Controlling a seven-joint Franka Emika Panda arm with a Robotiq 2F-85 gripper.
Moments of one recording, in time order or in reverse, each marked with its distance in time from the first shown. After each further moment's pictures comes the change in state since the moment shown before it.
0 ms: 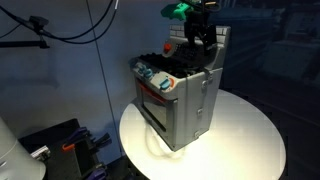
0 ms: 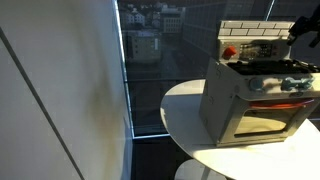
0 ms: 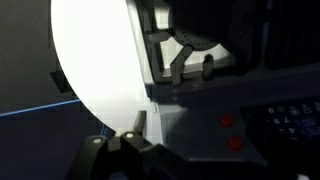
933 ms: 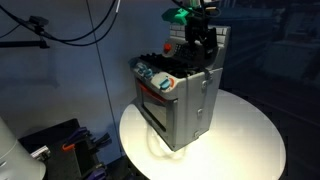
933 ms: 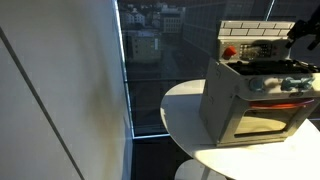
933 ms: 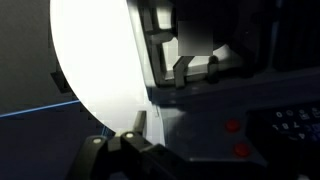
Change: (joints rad) arm 0.000 0.016 -0.002 -0.008 0.000 0.023 0.001
